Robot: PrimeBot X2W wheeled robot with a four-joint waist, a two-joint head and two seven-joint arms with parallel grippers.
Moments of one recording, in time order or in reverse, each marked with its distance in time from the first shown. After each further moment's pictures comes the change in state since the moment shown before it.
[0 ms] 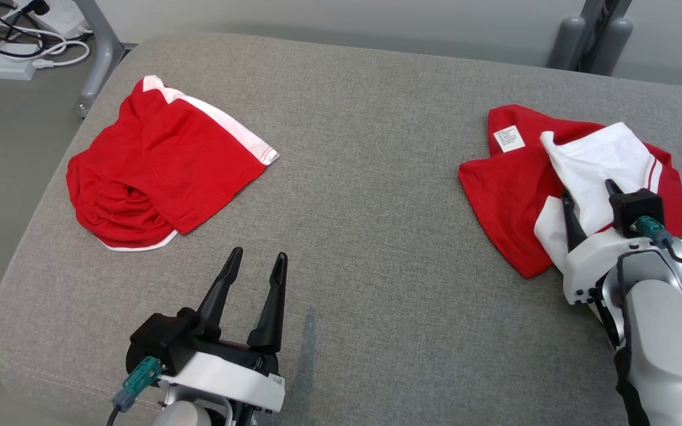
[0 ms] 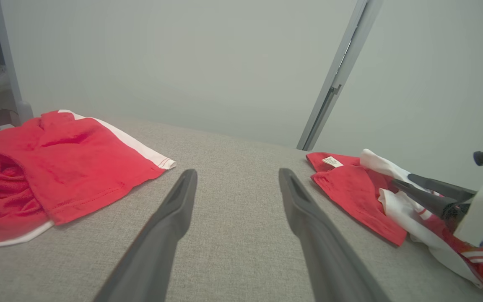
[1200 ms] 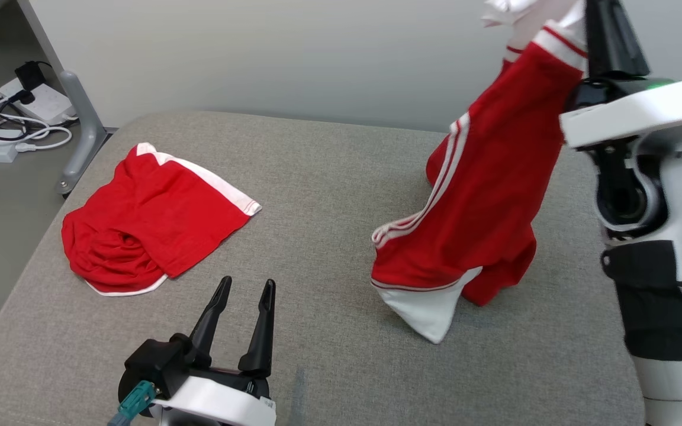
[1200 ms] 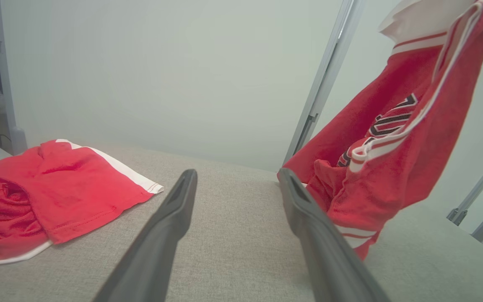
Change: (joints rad) left arm 0.068 0.000 0.026 0.014 0.003 0.010 0.000; right arm -0.202 0.000 0.251 -0.427 0.871 0.000 0.015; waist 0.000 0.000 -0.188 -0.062
